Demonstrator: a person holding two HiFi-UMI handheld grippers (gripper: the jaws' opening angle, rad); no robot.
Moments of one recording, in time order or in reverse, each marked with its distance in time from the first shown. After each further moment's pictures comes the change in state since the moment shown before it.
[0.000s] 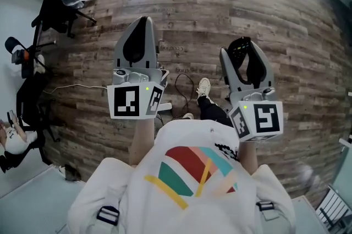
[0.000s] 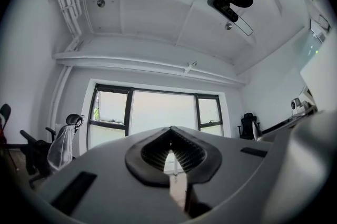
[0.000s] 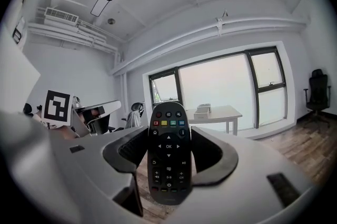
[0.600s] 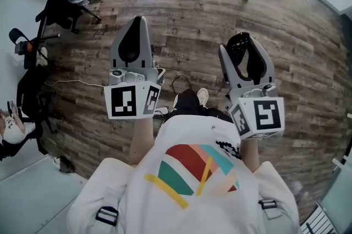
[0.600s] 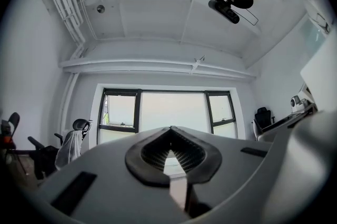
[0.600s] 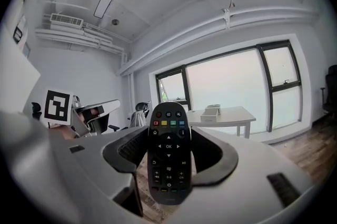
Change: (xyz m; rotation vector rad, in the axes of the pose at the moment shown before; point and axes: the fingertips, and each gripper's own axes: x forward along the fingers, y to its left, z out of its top) left arm 0.073 0.023 -0.009 0.046 -0.010 0.119; right arm 0.087 -0.047 0.019 -0.028 0.007 0.116
